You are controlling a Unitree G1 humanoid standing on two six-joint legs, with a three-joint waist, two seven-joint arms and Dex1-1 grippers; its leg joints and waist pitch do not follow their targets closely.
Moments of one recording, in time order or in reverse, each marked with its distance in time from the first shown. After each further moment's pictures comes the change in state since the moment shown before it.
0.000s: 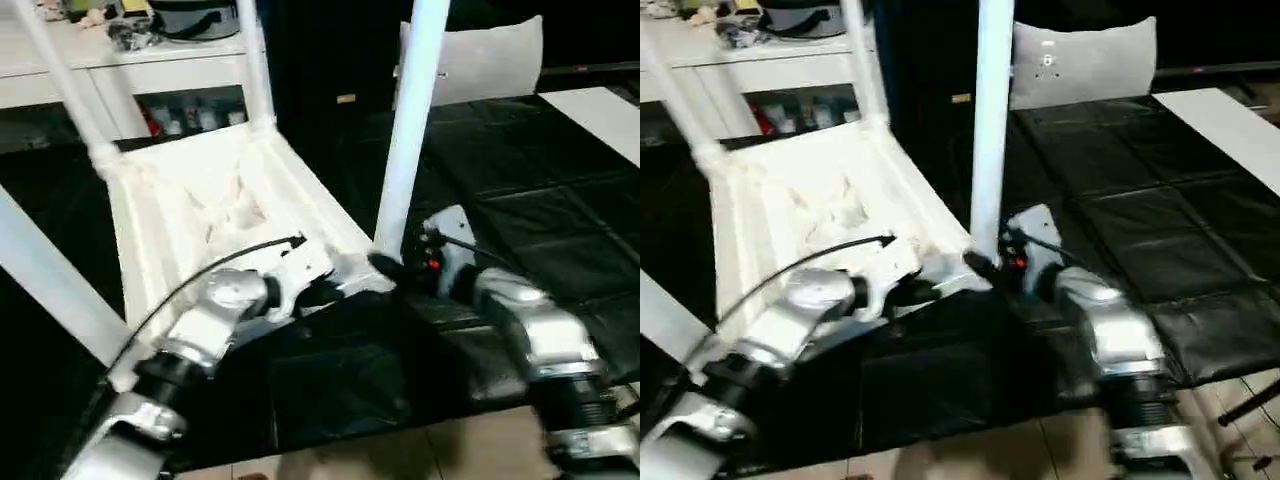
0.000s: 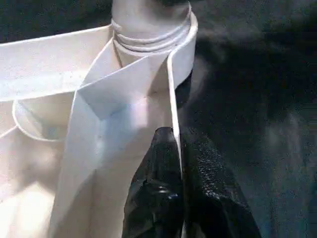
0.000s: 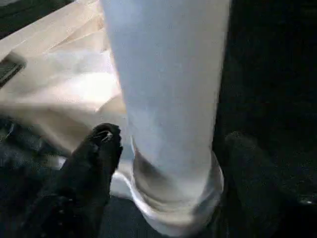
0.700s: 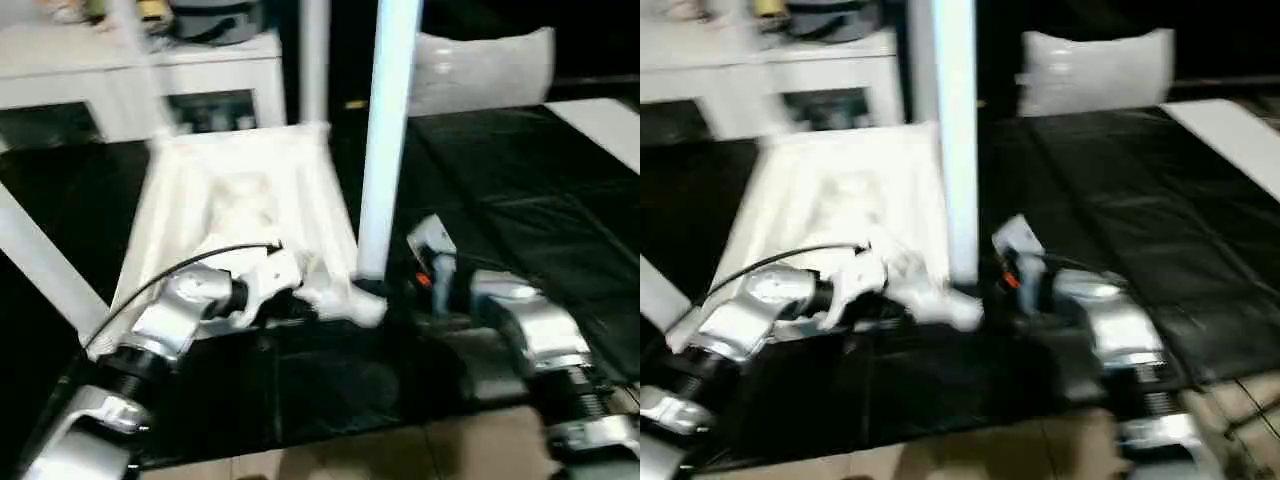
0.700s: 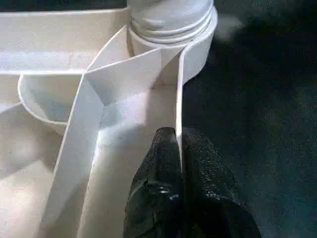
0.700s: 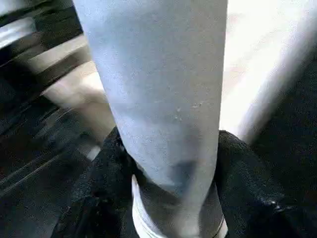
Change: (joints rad) left arm -0.013 -0.010 0.032 0.010 -0.007 0.120 -0.009; right arm -0.038 0.180 -0.004 0.039 -0.023 0.052 -0.134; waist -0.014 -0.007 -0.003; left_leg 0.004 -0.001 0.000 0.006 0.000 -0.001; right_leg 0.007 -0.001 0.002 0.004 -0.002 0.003
